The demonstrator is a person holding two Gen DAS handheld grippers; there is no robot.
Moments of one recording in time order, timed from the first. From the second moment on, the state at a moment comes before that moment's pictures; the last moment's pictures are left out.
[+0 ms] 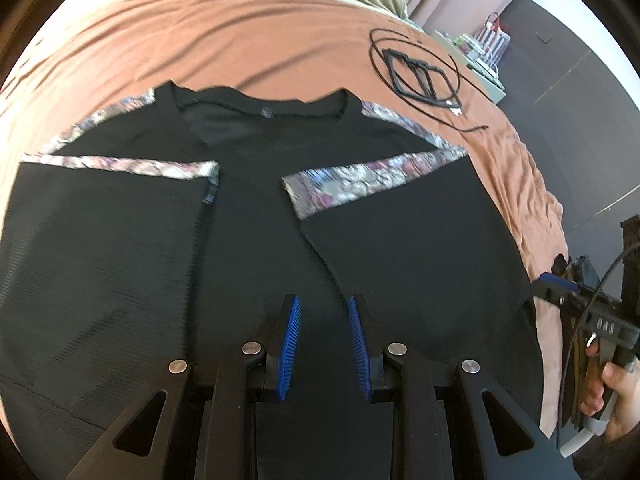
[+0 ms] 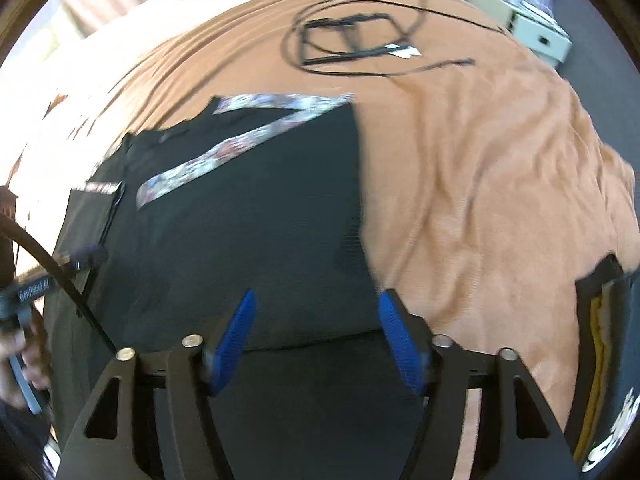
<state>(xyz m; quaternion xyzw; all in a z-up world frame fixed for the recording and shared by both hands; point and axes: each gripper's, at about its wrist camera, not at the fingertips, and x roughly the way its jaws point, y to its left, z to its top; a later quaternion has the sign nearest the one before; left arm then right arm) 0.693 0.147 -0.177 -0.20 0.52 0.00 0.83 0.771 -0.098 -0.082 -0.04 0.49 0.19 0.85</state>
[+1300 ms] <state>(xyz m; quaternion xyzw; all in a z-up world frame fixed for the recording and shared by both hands) 0.699 0.124 -0.186 -0.17 0.51 0.01 0.84 0.775 -0.124 -0.095 -0.02 0.46 0.16 0.87</state>
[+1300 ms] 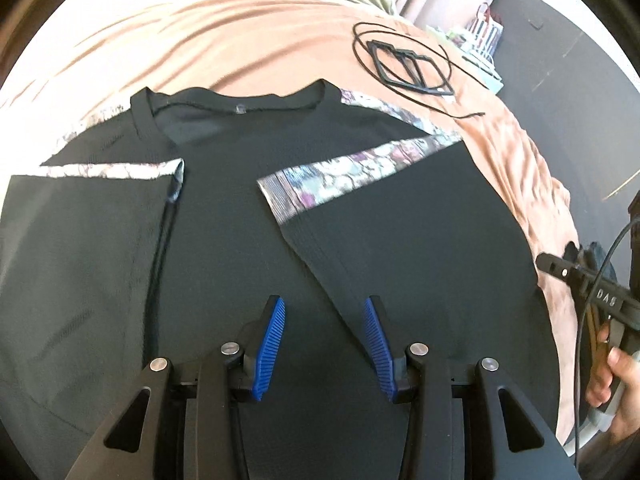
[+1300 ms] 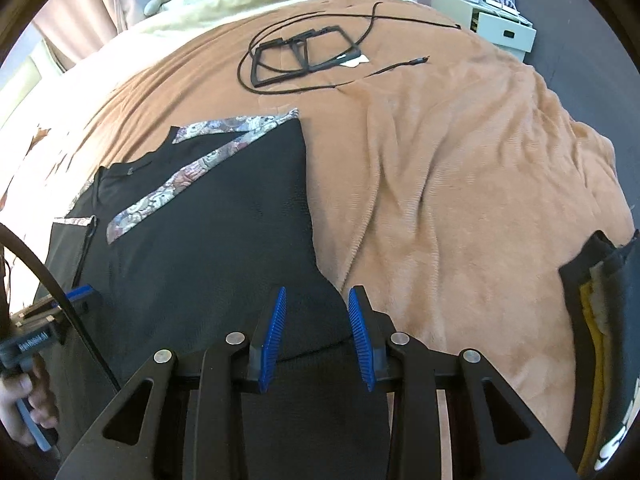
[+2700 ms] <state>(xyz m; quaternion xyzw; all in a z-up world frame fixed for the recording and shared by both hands) 0.579 0.187 -0.057 -0.15 0.42 0.06 0.89 0.615 -0.110 0.007 -0.07 0.41 0.12 0.90</state>
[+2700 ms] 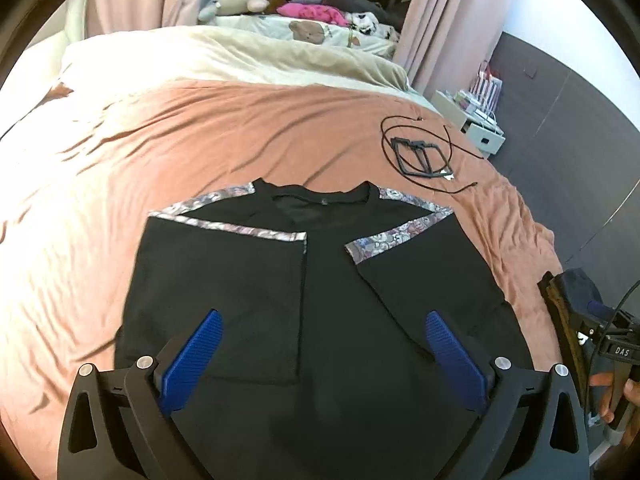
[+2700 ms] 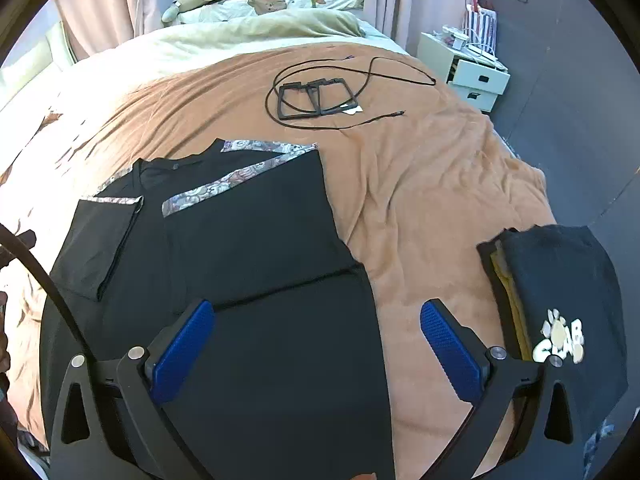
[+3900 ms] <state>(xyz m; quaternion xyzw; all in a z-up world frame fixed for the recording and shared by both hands) 0.282 0.195 -0.019 -0.10 0.38 0.02 0.92 0.354 -0.158 0.053 -0.06 0.37 0.18 0.91</state>
